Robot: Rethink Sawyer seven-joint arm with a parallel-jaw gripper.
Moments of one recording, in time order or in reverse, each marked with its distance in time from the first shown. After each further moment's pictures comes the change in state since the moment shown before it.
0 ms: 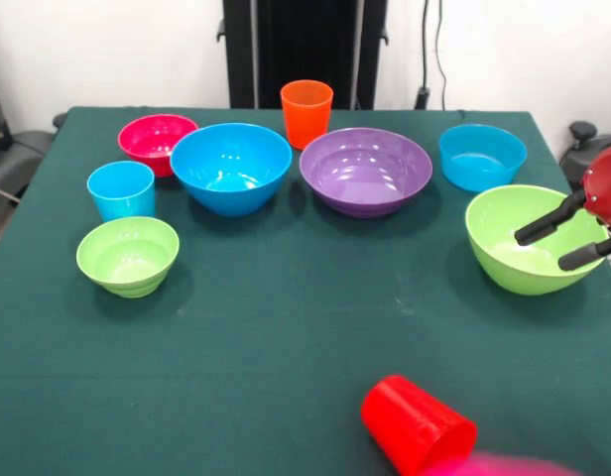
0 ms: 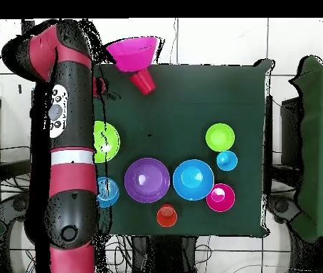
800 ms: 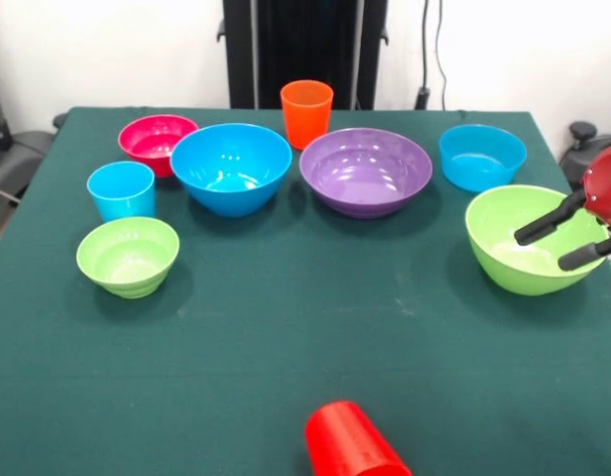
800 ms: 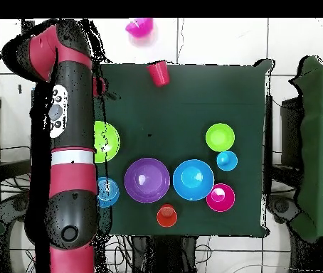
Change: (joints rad) arm 0.001 -0.002 0.008 0.001 -0.006 0.000 0.000
